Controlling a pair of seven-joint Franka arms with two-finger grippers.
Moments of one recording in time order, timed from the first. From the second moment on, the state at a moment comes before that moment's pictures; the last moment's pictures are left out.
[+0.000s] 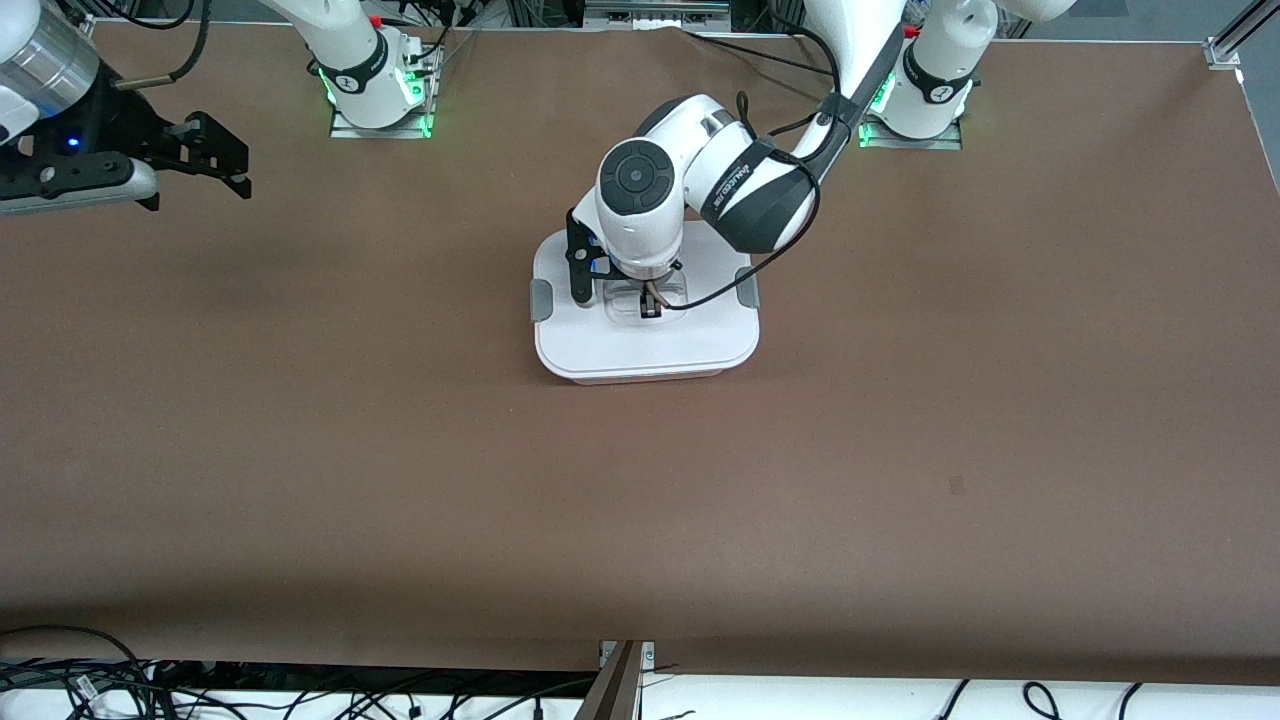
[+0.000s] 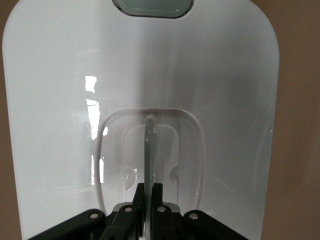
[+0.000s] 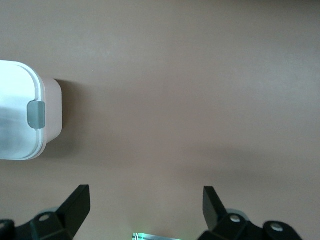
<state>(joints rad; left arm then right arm) -0.78 0.65 0.00 -1.30 -0.10 1.83 0.71 0.25 -0.06 -0.09 -1.58 0.00 1.51 0.01</state>
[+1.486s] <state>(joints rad) -0.80 0.65 0.01 -1.27 -0.02 1.79 0.59 0.24 0.02 -0.09 -1.55 -0.03 1.46 0.01</state>
